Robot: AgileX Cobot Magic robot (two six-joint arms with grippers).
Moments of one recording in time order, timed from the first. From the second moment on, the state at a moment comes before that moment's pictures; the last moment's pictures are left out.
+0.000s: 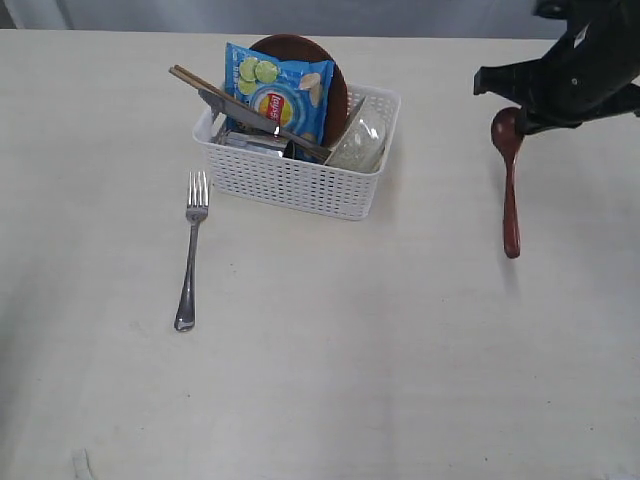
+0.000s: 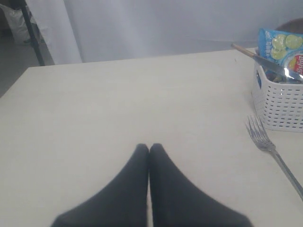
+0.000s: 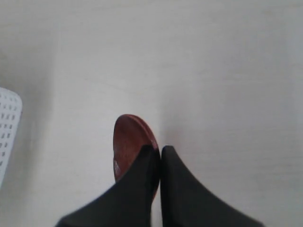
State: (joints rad) left arm -0.09 0.00 0.00 0.15 0.35 -0.08; right arm 0.15 1.77 -1.12 -0.02 0.55 0.21
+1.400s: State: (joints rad) left arm -0.09 0.00 0.00 0.15 0.35 -0.08; right arm 0.22 1.74 -1.32 0.04 0.64 0.14
